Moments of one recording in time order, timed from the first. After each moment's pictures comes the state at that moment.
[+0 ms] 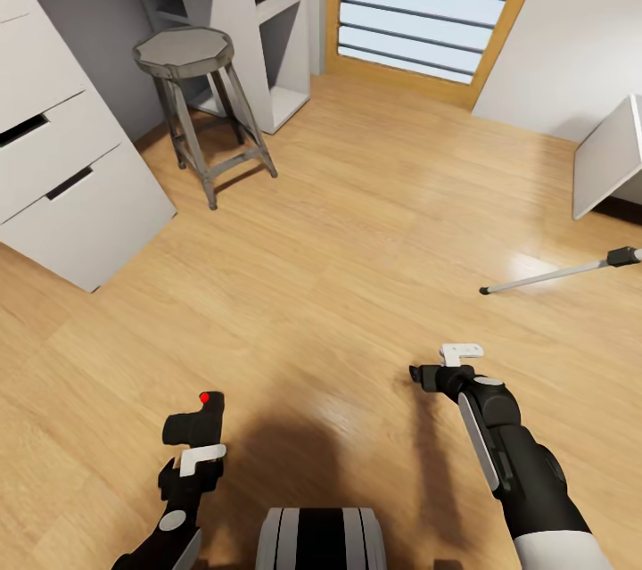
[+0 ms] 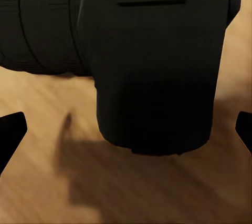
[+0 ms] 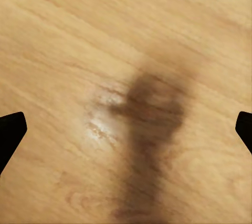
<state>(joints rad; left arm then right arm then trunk) -0.45 -0.01 -0.02 -0.41 0.01 -0.26 0.28 -0.48 -0.02 -0.02 -1.34 0.01 0.76 0.03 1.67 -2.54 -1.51</state>
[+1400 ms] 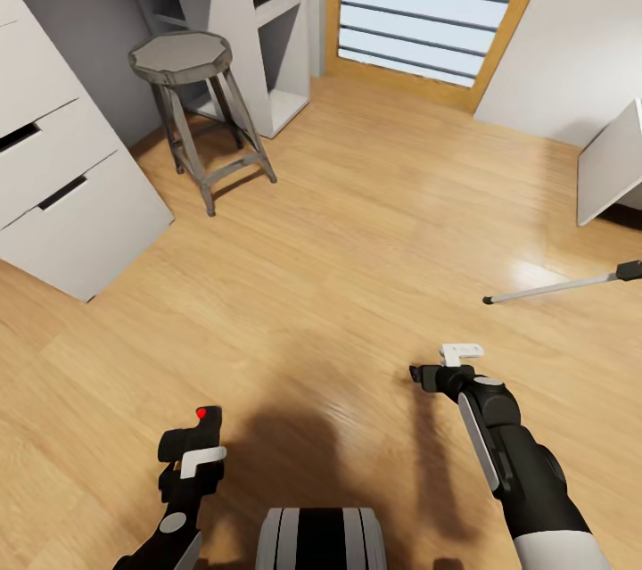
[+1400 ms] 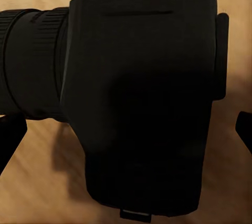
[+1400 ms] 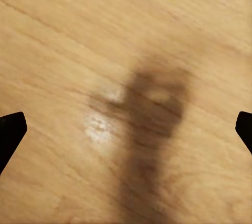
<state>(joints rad) -0.45 -0.01 -0.02 -0.40 0.01 -0.26 0.28 -0.48 -0.02 -0.02 -1.34 0.02 0.76 0.03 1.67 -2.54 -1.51</state>
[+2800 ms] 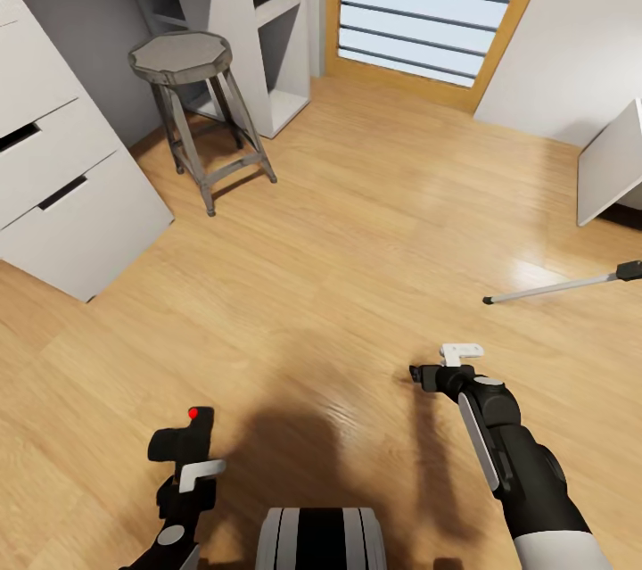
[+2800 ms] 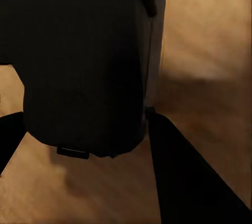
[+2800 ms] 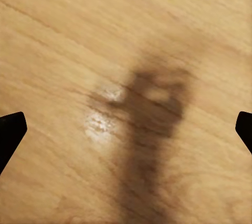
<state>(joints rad) -0.45 -0.01 -0.02 -0.33 0.02 -0.26 0.26 -0.48 -0.02 -0.02 -1.34 0.02 0.76 0.03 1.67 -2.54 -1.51</state>
